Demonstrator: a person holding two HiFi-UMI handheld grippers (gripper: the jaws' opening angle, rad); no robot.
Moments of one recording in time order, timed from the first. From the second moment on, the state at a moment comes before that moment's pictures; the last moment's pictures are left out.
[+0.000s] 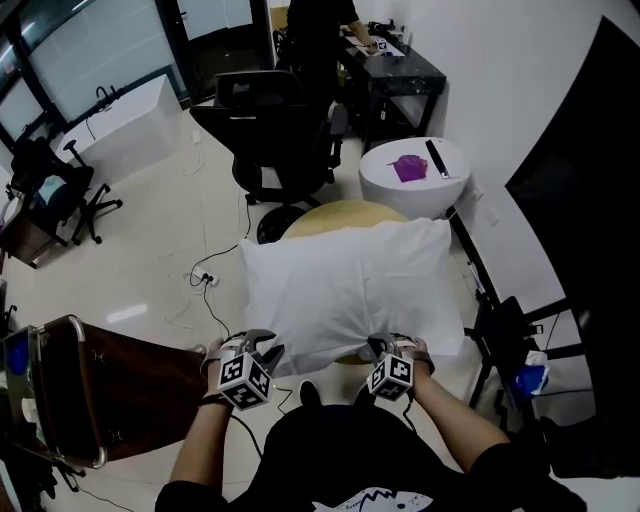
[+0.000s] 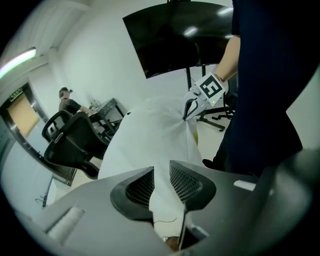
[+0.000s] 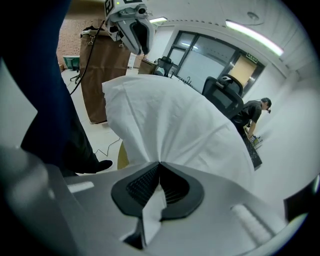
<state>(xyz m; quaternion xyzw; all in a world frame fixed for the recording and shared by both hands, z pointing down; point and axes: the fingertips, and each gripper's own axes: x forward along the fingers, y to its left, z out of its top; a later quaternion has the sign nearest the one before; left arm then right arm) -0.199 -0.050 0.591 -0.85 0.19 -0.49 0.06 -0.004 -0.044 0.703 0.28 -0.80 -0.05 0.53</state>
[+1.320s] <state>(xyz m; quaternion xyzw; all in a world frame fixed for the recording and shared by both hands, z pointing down) -0.154 -0.049 0.685 -0.81 0.13 -0.58 0.01 0.257 -0.039 0.683 0.48 -0.74 0.15 0.44</state>
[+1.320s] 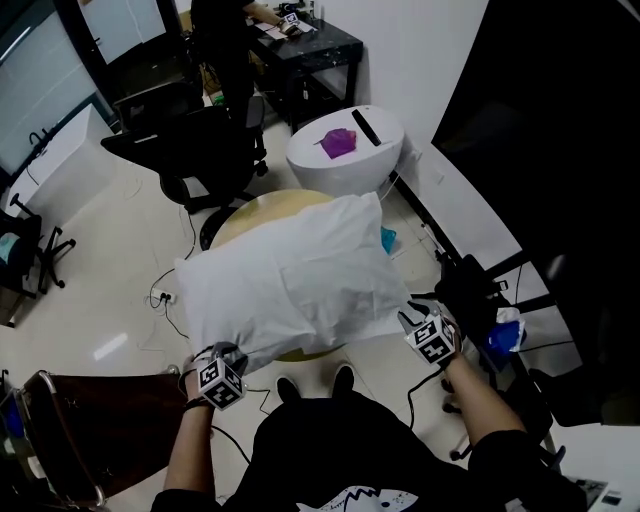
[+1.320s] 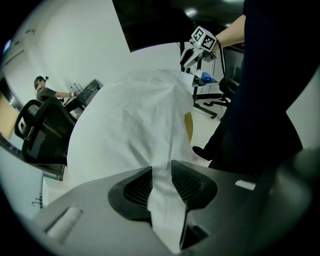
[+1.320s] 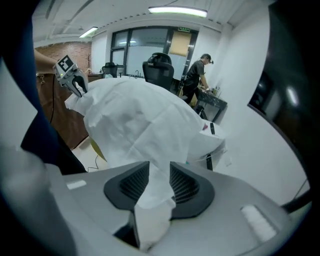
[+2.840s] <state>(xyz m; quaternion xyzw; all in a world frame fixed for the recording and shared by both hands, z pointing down) -0.148 -0.040 0.700 -0.78 0.15 -0.60 -0.03 0.296 -0.031 0.715 0.43 -0.75 0.22 0.44</state>
